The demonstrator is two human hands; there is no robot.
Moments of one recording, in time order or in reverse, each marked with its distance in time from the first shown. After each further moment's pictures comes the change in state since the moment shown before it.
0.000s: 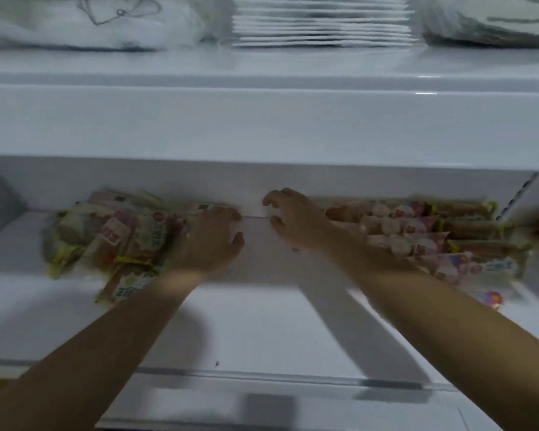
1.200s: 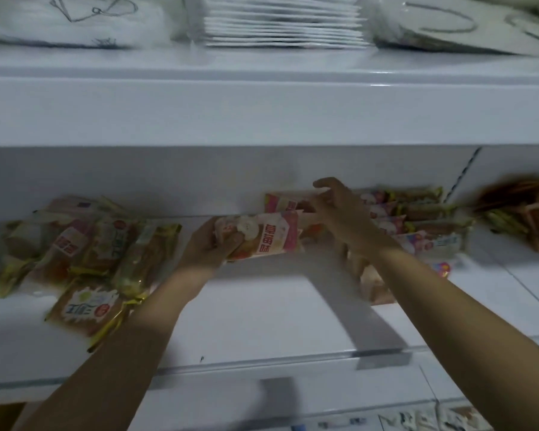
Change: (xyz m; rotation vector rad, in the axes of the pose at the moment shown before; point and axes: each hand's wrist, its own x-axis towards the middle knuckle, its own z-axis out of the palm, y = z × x) left_hand -0.028 0.054 -0.005 -1.025 -0.173 -0.422; right_hand -0.086 0.038 -0.060 0.331 0.283 0.394
